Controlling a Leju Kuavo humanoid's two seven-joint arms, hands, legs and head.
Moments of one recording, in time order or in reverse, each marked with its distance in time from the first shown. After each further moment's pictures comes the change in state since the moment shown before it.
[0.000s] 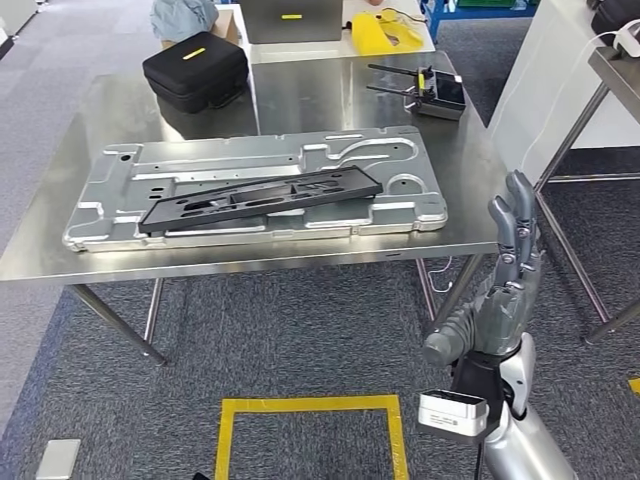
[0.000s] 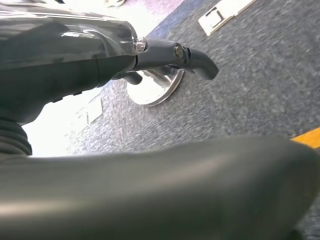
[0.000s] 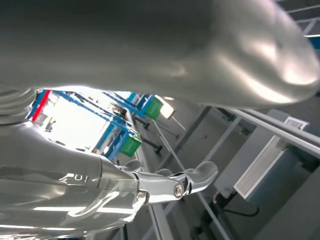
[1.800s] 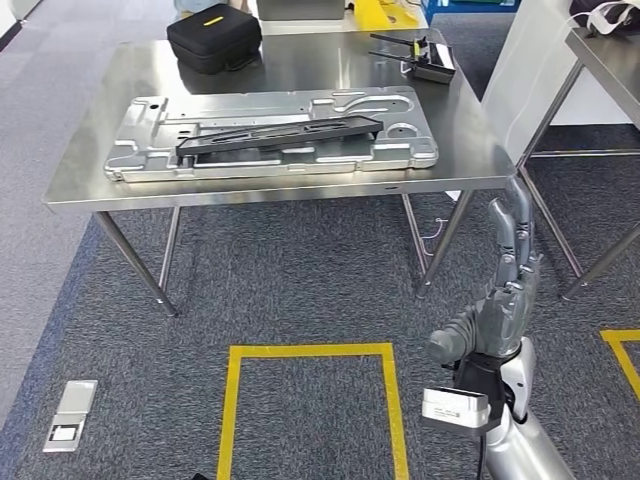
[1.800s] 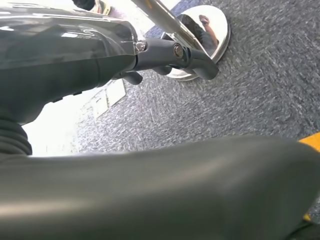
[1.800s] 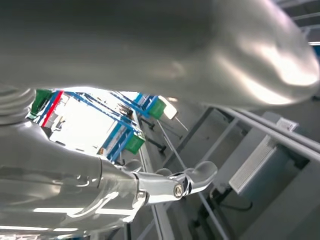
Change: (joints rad) left arm 0.001 0.002 0.001 0.000 -0.009 -0.003 0.012; right arm 0.029 0.000 -0.019 0.018 -0.022 -0.003 -0.003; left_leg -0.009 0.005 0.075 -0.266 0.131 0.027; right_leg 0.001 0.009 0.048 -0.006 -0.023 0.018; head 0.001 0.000
